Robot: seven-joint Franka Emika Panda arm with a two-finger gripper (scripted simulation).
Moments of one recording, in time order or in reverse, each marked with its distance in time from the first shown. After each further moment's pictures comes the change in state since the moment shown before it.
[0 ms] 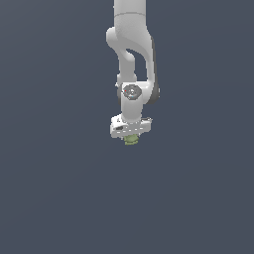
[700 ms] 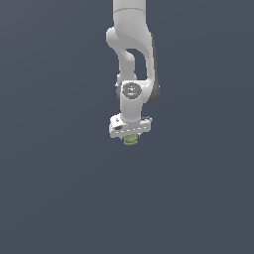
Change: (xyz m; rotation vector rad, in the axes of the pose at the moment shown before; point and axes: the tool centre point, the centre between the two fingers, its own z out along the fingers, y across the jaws) arm 0.007 0.004 -0.012 0.000 -0.002 0.000
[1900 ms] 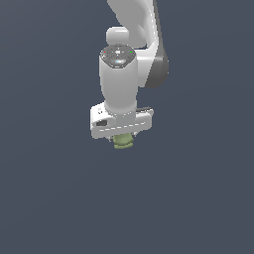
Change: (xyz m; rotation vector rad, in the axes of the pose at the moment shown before) arm 0.099 0.056 -0.158 0.000 0.002 0.000
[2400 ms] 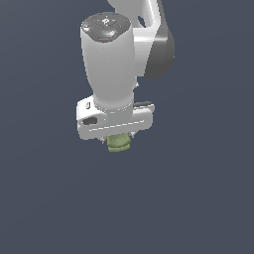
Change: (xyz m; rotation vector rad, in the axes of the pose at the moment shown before) arm 0.037 0.020 -0.056 0.000 0.000 0.000
